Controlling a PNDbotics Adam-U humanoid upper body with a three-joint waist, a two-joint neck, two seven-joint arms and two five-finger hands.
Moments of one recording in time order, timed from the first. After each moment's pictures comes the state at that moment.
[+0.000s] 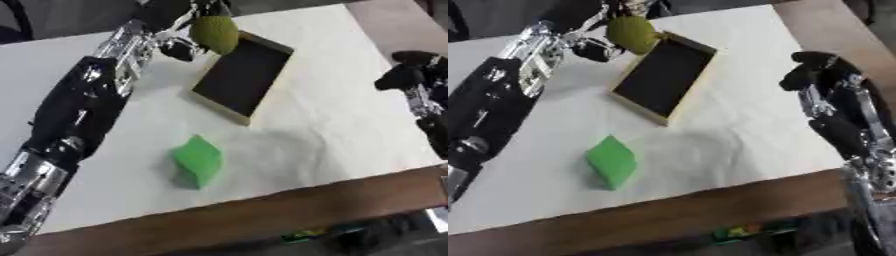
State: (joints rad) left arm -0.99 0.34 -0.21 -0.95 -1.07 -0.26 0.04; right arm -0.34 -0.23 0.12 -1.77 -0.02 -0.16 0.12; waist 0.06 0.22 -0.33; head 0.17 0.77
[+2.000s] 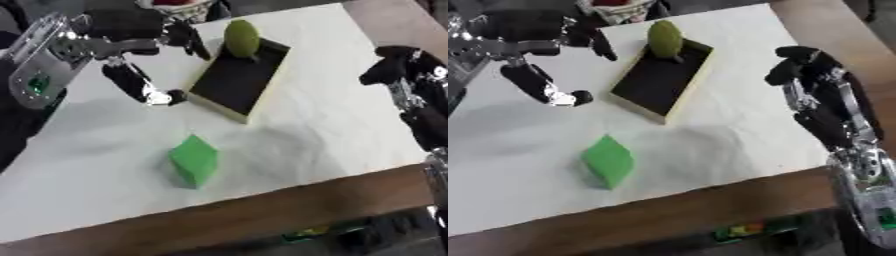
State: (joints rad) left arm -0.79 0.70 -0.42 -1.56 -0.45 -0.46 -0.64; right arm -0.34 -0.23 0.10 -1.77 -0.02 -0.16 0.12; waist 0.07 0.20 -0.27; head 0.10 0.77
